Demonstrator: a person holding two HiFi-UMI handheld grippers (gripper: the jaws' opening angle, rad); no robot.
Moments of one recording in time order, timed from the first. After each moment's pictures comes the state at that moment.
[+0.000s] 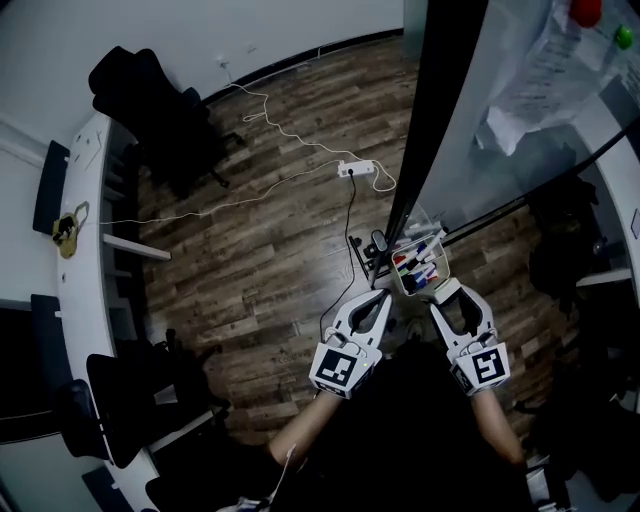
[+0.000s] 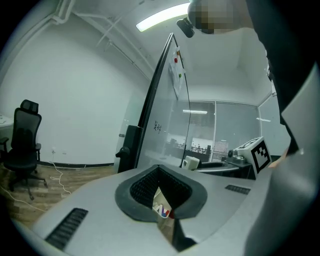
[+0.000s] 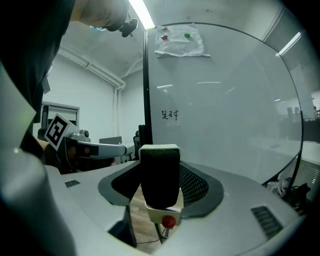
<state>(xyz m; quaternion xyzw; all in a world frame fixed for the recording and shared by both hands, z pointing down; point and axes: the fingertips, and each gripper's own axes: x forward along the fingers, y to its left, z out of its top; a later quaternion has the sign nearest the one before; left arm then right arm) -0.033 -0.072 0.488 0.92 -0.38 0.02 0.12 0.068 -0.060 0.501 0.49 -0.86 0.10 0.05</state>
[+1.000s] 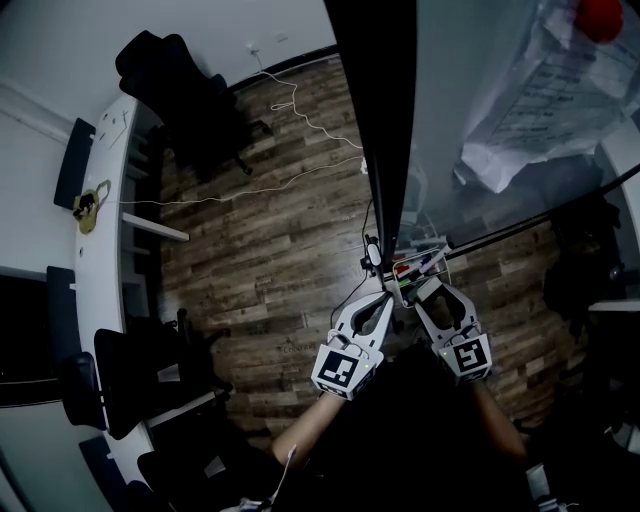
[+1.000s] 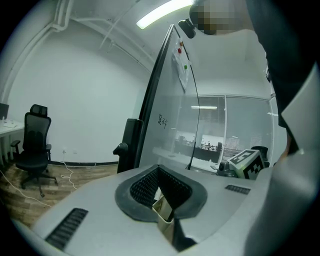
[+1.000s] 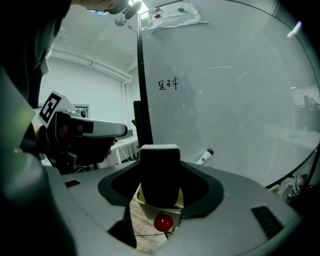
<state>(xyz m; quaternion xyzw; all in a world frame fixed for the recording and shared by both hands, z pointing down) -0.019 -0.092 0.493 0.89 -0.44 0.04 0.13 0.049 -0.097 0.552 0.42 -0.90 0.13 0.09</state>
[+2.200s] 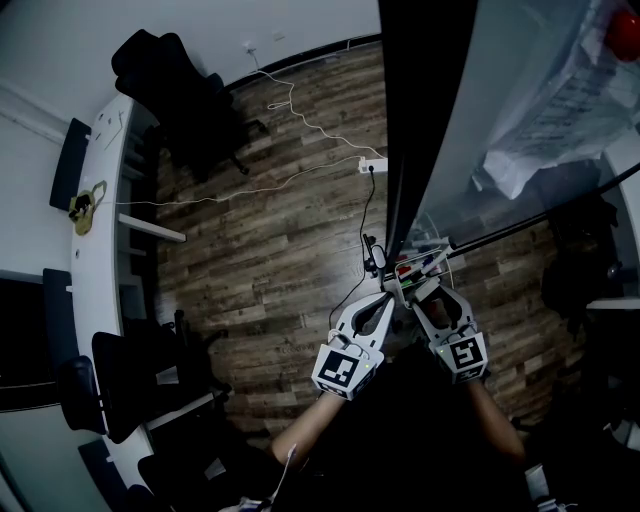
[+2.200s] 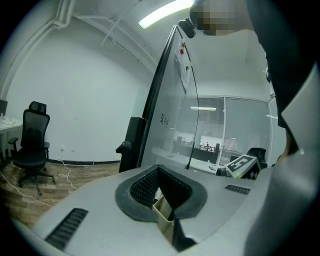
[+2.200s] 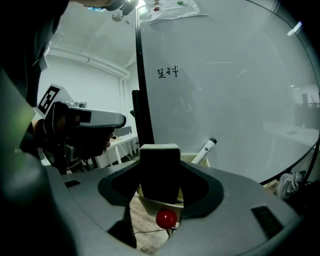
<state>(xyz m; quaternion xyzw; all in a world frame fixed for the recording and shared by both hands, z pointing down) -0.023 -0.093 0.500 0.89 -0.43 0.04 0.13 0.043 -0.097 0.575 0.42 -0.89 0.15 0.11</state>
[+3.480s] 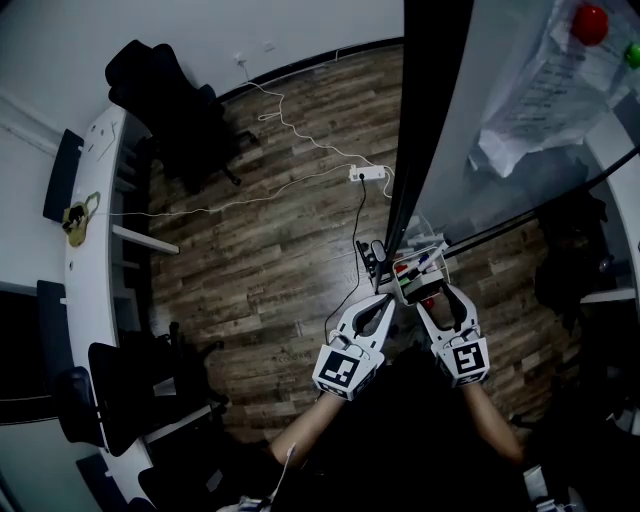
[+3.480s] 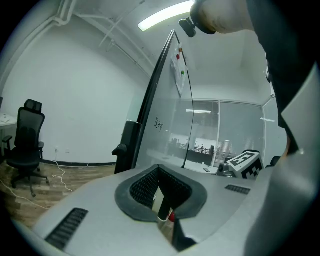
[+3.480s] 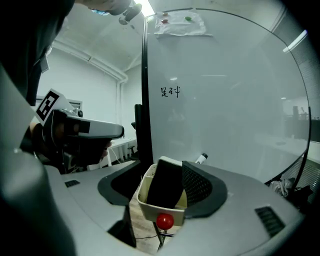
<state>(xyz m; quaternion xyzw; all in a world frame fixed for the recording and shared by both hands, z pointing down) -0.023 -0.079 0.492 0.91 -0.40 0.03 0.13 0.053 -0.082 0.552 0.47 -0.87 0.12 0.10</state>
